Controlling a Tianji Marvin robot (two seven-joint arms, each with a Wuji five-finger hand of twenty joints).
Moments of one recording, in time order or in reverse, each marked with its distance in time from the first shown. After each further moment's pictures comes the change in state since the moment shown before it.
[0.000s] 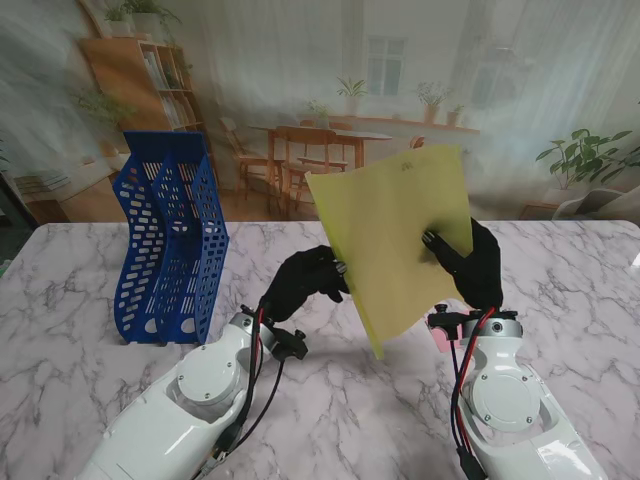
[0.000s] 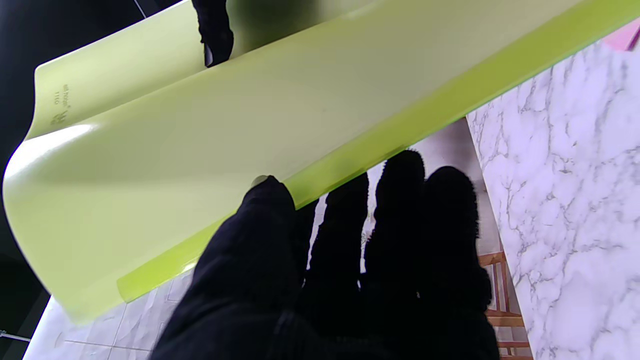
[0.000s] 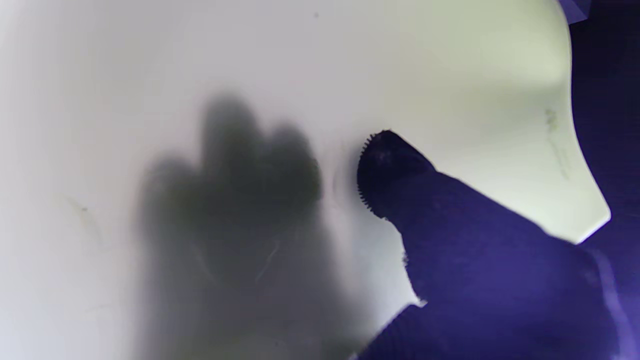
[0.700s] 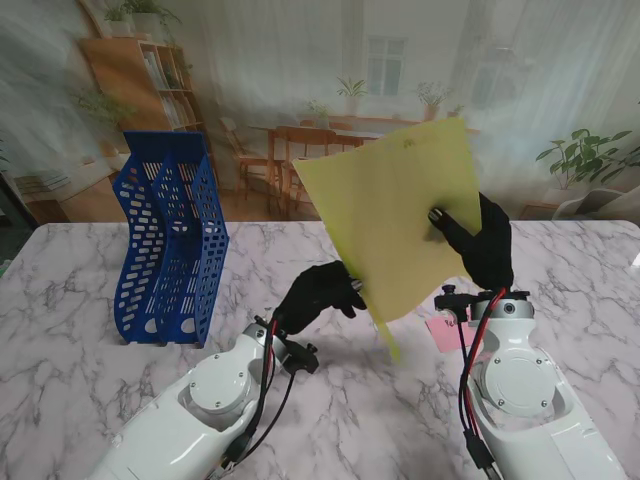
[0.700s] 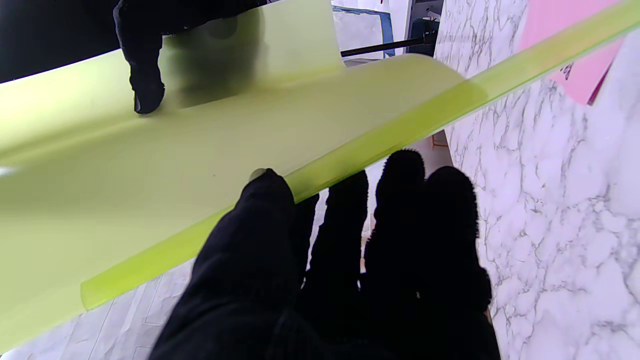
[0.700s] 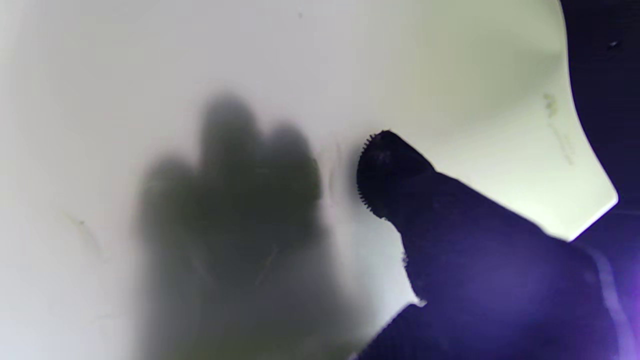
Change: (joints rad) left arm -0.007 -0.009 0.056 0.032 -0.014 -0.008 -0.016; right arm 0.030 0.009 0.032 -0.057 0.036 0.012 0.059; left_hand 0.000 -0.027 -0.012 -0.003 0.011 -0.001 0.017 -0.003 -0.003 0.000 -0.048 -0.005 0.000 0.000 0.000 0.000 0.000 0.000 0.000 0.000; right_hand 0.000 0.000 0.000 0.000 0.000 0.000 0.000 0.001 0.000 0.000 0.000 0.001 0.000 0.000 0.001 0.001 0.001 0.000 0.001 0.000
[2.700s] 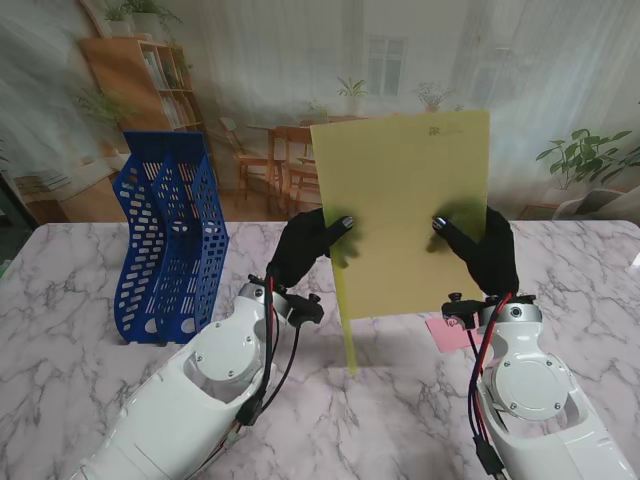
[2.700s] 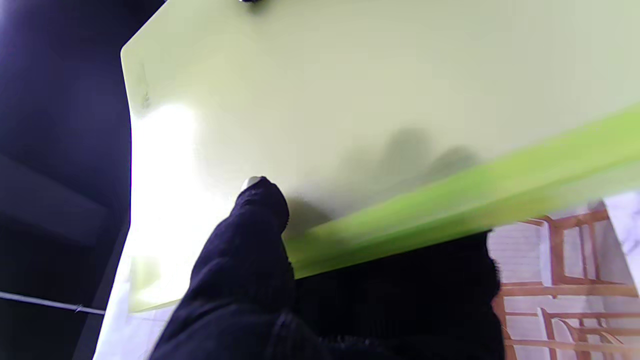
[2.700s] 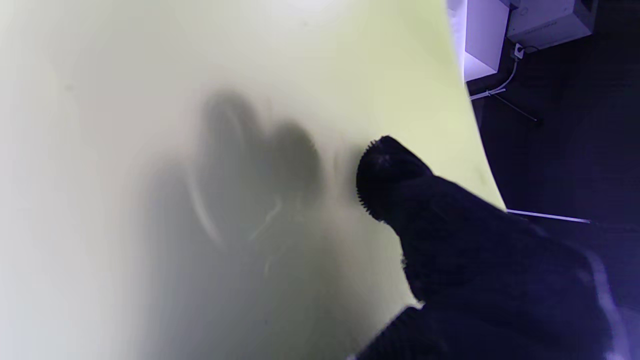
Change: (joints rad) left arm -0.073 -0.042 -0.030 -0.090 0.100 0.054 0.203; right arm -0.043 0.010 0.044 -0.027 0.012 0.085 0.063; left_hand -0.009 0.057 -0.039 0.003 0.086 0.103 0.044 -0.035 0.112 0.051 0.137 -0.022 0.154 0.008 0.107 0.001 0.204 0.024 0.094 -0.075; right_hand 0.001 0.026 -0.004 -0.002 -0.031 0.027 0.002 0.002 0.001 -0.007 0.020 0.001 0.008 0.003 0.000 -0.004 -0.035 0.012 0.001 0.000
